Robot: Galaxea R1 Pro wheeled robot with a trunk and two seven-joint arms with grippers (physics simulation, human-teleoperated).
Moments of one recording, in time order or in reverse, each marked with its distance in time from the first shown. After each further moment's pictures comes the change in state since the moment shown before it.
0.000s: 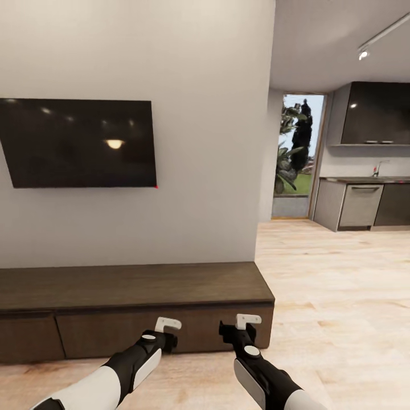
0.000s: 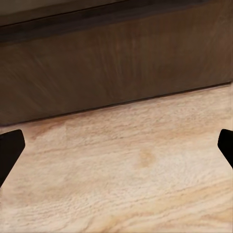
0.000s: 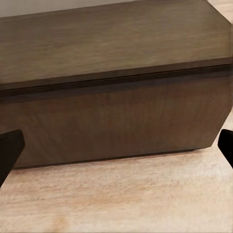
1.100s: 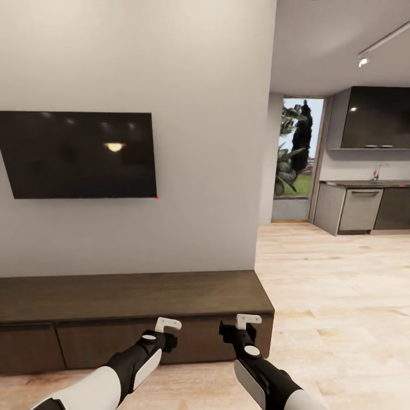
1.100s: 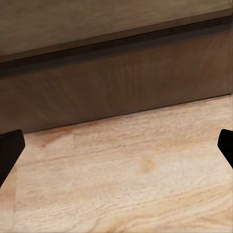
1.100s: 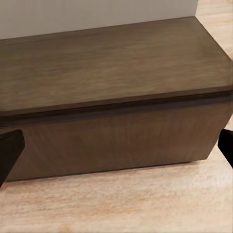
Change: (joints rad) left arm 0.000 -0.002 -0.002 0.003 -0.001 0.001 0.005; right arm 0.000 -0.001 0.000 0.001 0.000 -0.002 0.000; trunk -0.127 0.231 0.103
